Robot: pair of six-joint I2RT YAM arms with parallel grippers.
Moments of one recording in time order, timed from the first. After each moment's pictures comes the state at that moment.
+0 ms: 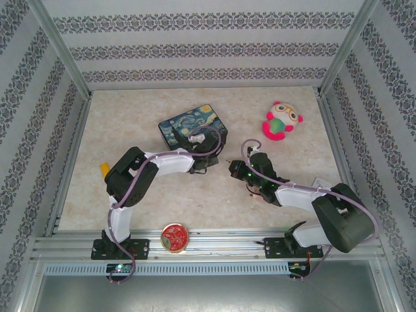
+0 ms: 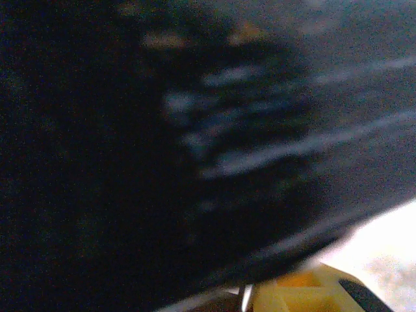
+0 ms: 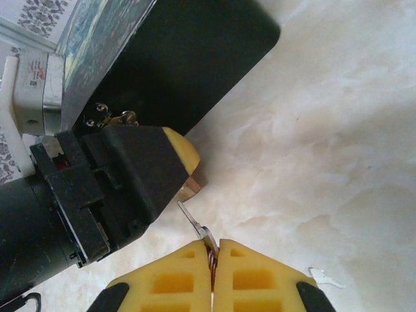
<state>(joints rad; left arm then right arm) -0.74 2.00 1.26 -0.26 -0.24 -1.03 0.54 1.37 0.40 0.43 -0.15 0.88</state>
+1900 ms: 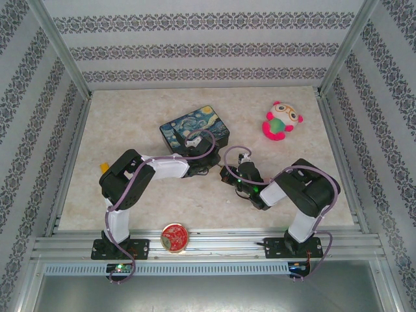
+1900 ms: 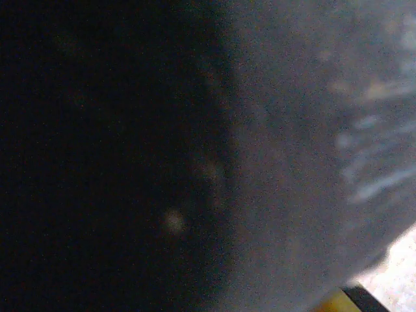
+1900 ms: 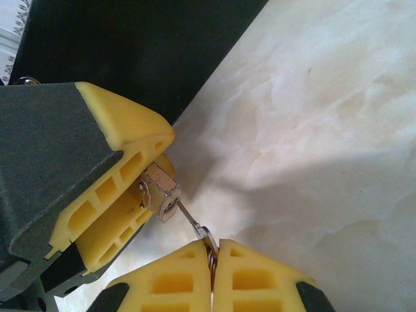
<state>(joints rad) -0.74 1.95 1.13 -0.02 -0.13 -1.24 0.63 1.75 0.36 0.91 -0.04 1.00</state>
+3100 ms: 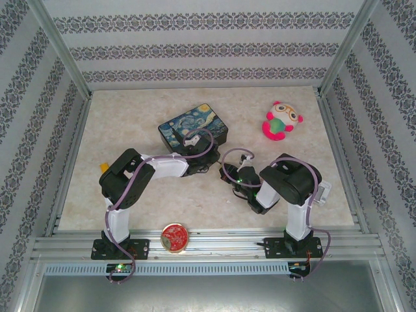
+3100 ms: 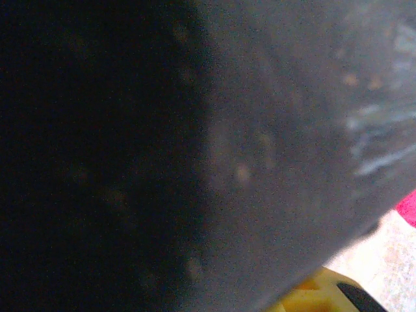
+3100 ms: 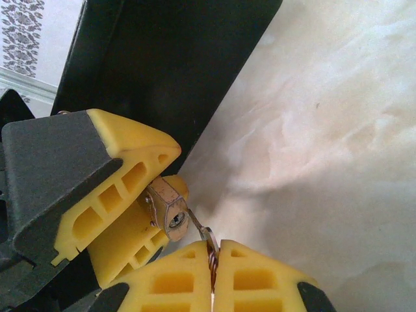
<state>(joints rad) -0.72 1.96 1.13 0.02 -0.13 -1.31 0.66 1.93 0.34 1.26 0.05 1.10</state>
